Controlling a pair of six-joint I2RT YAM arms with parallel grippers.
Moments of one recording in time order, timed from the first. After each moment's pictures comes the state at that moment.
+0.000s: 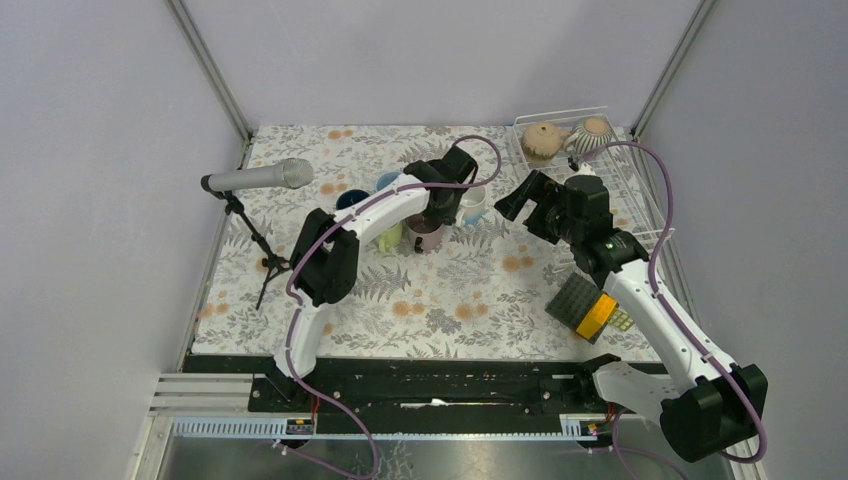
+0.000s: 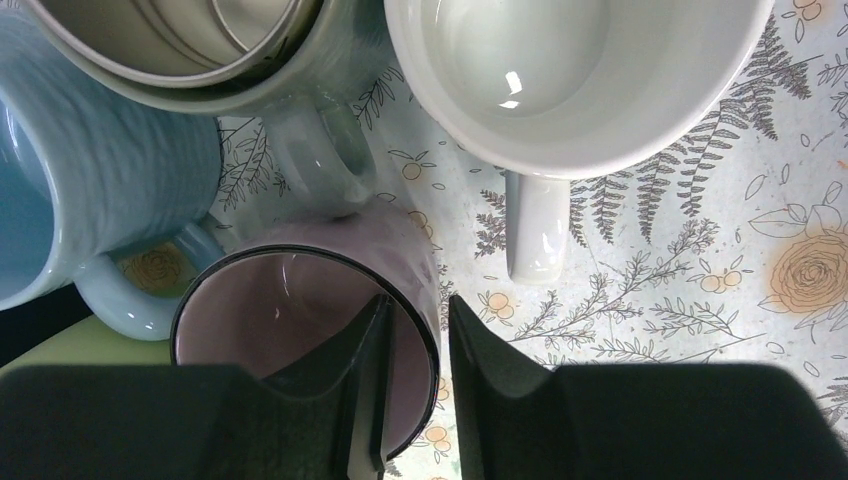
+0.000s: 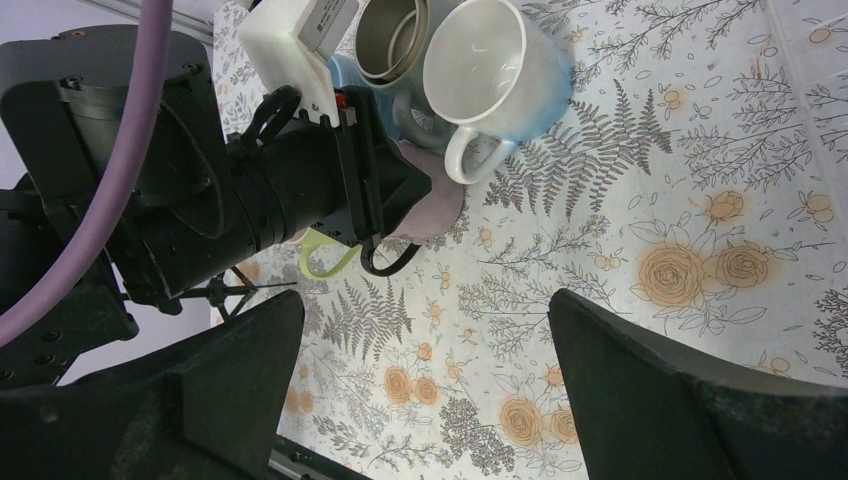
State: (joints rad) left arm -0.72 2.18 1.91 -0.81 -0.20 -0.30; right arm 0.34 1.08 0.93 -0.35 -0.10 0.77
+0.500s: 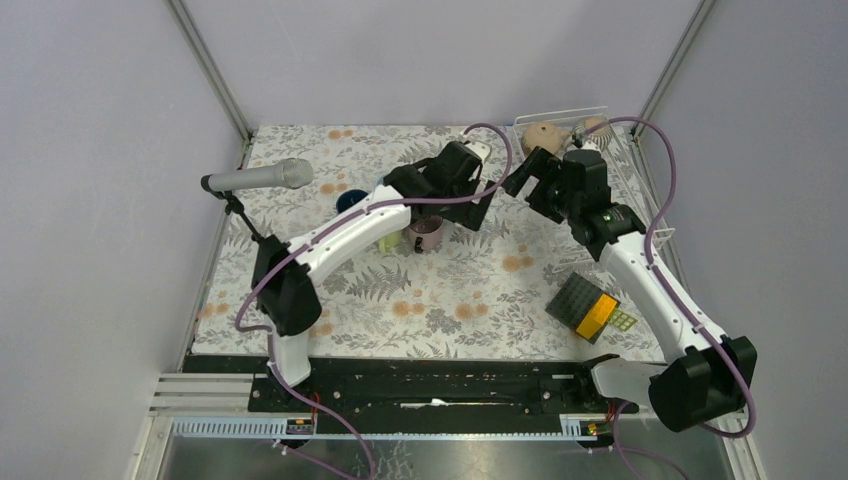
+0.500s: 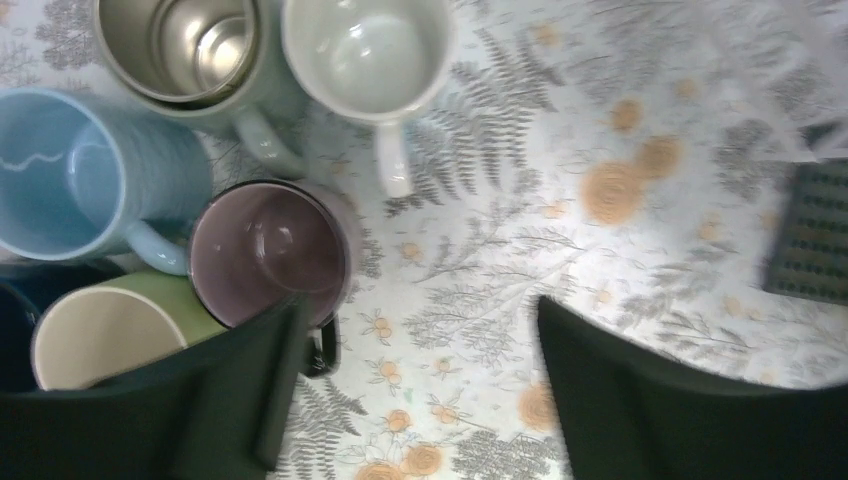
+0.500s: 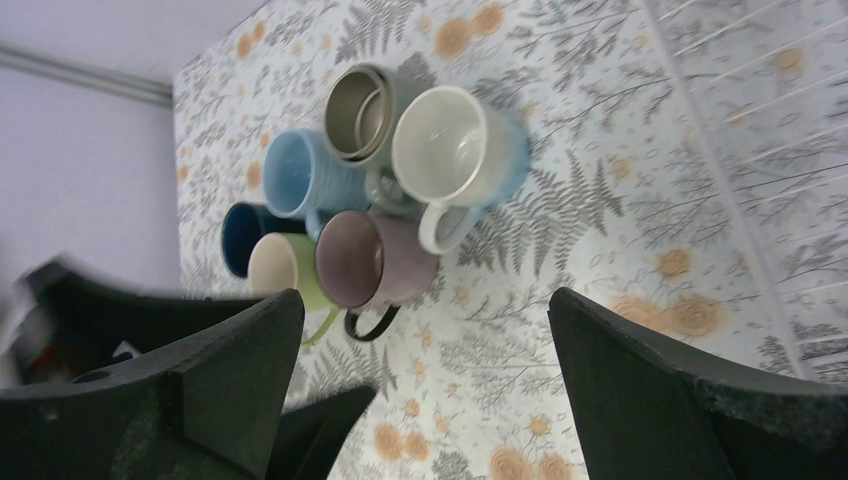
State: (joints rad) left arm -0.83 1.88 1.81 -0.76 -0.16 -0.25; right arm 0.30 1.22 1.11 -0.40 -0.02 0.74
